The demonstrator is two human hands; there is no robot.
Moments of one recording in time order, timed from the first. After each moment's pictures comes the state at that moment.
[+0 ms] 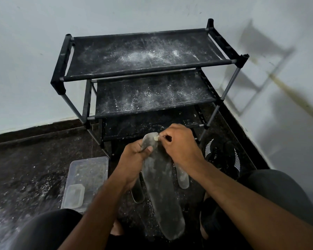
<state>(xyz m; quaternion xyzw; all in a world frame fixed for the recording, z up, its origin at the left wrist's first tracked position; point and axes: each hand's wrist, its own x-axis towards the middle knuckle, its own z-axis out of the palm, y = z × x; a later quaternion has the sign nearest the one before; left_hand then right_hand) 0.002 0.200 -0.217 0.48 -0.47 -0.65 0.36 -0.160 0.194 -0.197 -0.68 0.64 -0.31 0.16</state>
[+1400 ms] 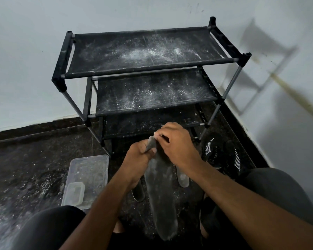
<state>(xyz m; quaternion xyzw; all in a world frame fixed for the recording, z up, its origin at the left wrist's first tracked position) -0.002 0.201 -0.220 0.50 -0.52 -0.62 0.32 -0.149 0.196 -0.199 -0.71 0.60 -0.34 0.15</state>
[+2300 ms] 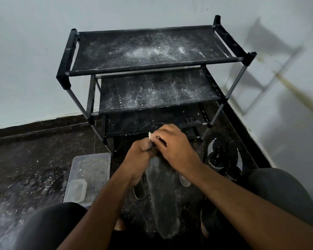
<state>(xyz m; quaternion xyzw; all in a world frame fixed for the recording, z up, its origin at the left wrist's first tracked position) 0.000 0.200 -0.220 0.47 -0.50 -0.64 0.34 -0.138 0.202 -0.204 -0.74 0.57 -0.33 0.14</state>
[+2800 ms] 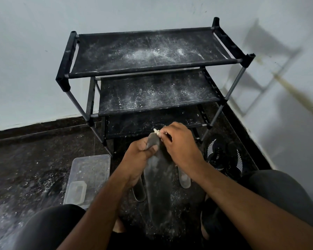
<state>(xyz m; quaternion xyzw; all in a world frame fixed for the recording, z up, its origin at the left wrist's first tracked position) 0.002 0.195 -0.222 0.46 -0.45 -0.67 0.36 -0.150 0.193 -0.202 -0.69 0.64 -0.31 0.15</state>
